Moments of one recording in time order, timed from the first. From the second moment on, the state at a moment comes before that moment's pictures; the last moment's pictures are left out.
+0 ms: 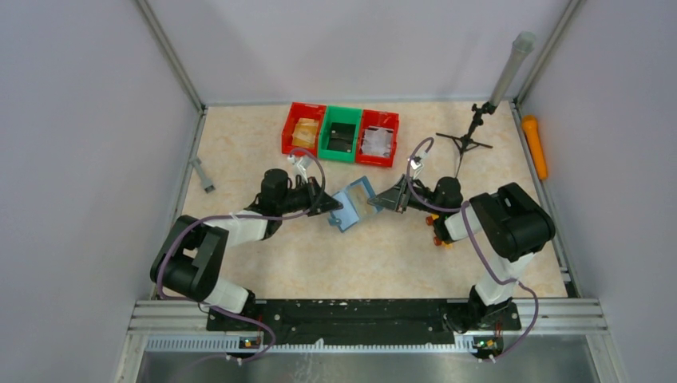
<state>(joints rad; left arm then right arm) -0.37 1.49 0.56 0.53 0.69 -0.76 0.38 1.77 0.47 1.32 -0.84 1.05</state>
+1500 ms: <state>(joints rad) -0.36 1.49 0.55 0.53 0.70 -0.77 0.42 1.77 0.53 1.21 -0.86 0.94</state>
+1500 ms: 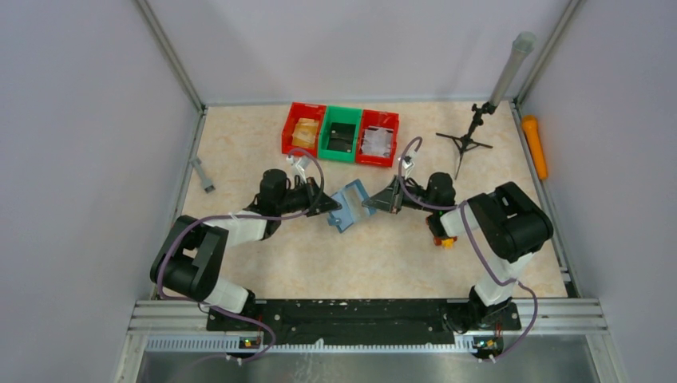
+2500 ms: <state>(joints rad) -0.36 1.49 0.55 0.52 0.68 -0.77 0.46 1.71 0.60 0.86 -0.78 0.73</state>
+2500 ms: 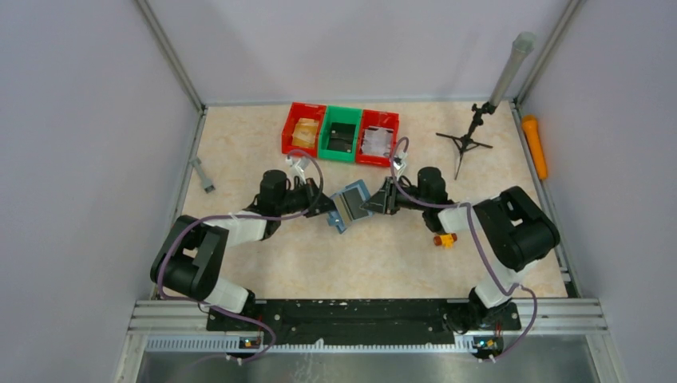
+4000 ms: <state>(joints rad) -0.29 1.48 0.46 0.78 0.75 -0.90 0.39 1.61 0.45 0.97 -0.68 0.78</state>
